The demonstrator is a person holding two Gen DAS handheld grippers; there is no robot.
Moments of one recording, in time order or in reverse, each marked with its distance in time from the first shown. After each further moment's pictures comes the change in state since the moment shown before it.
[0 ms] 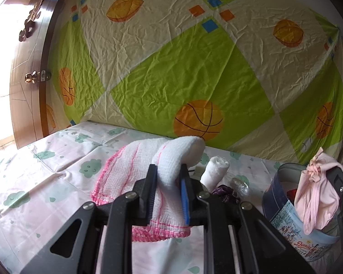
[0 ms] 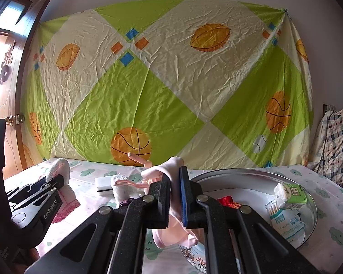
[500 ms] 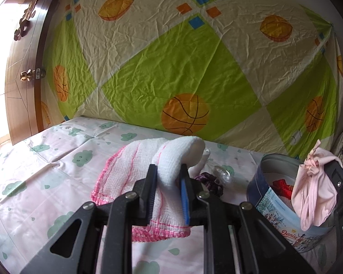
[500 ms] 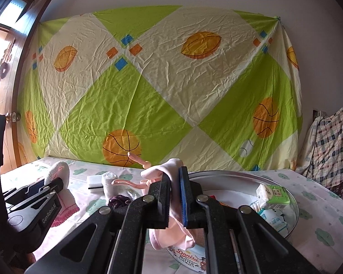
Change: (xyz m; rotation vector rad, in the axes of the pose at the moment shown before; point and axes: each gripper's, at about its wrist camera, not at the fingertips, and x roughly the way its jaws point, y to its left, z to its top) left arm -0.019 -0.021 -0.010 0.012 0.031 -0.045; right arm -0.022 -0.017 -0.004 -0.018 -0.032 -0.053
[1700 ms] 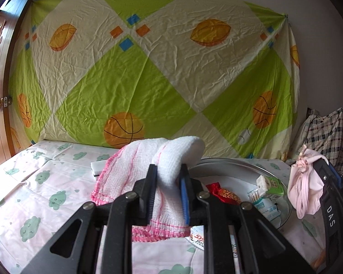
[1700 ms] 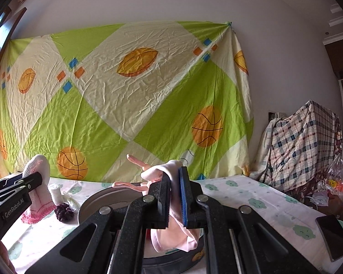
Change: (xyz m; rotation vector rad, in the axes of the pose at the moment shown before) left arm -0.054 -0.110 0.010 0.117 -0.061 -0.197; right arm -0.039 -0.126 0.011 0.058 -0.067 -0.199
